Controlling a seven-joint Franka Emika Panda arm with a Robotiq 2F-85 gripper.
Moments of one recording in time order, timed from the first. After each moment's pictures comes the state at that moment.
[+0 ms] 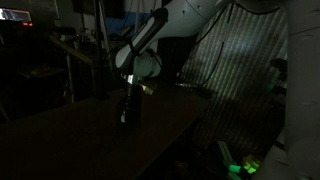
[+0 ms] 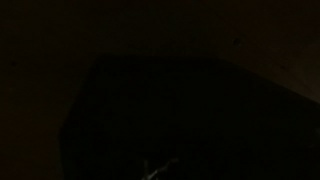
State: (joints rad) arm -0.13 0.41 0.10 -2.07 0.23 2.43 -0.82
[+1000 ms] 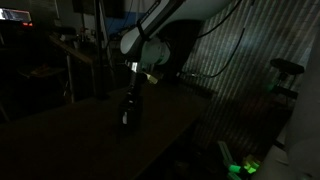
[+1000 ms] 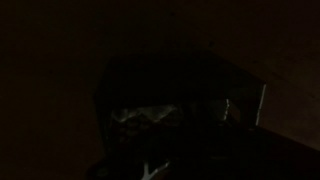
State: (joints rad) arm -0.13 0.21 0.09 -2.18 0.17 2.41 -0.68
